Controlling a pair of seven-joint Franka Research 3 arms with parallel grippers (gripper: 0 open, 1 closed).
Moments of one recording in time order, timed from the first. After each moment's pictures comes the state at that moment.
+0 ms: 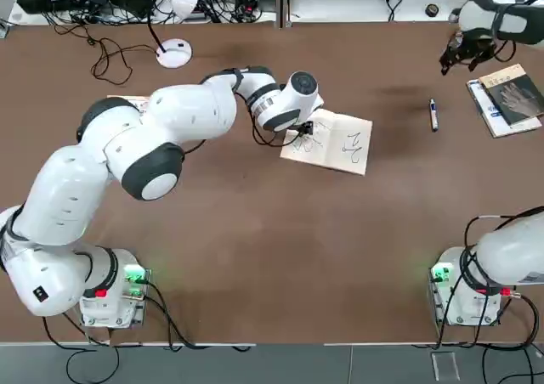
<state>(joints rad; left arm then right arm) -0.92 0.87 0.02 -1.47 0.21 2.34 -0.89 0.01 0.32 -0.05 -1.91 0.00 2.14 -0.18</state>
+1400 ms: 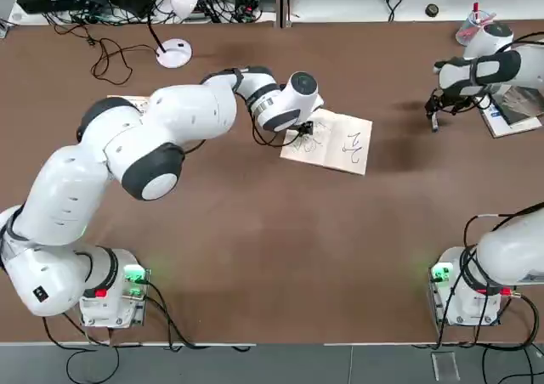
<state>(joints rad) -0.92 0.87 0.02 -1.47 0.21 2.35 -0.89 -0.01 0.37 -0.04 -2.22 0.00 2.51 -0.18</state>
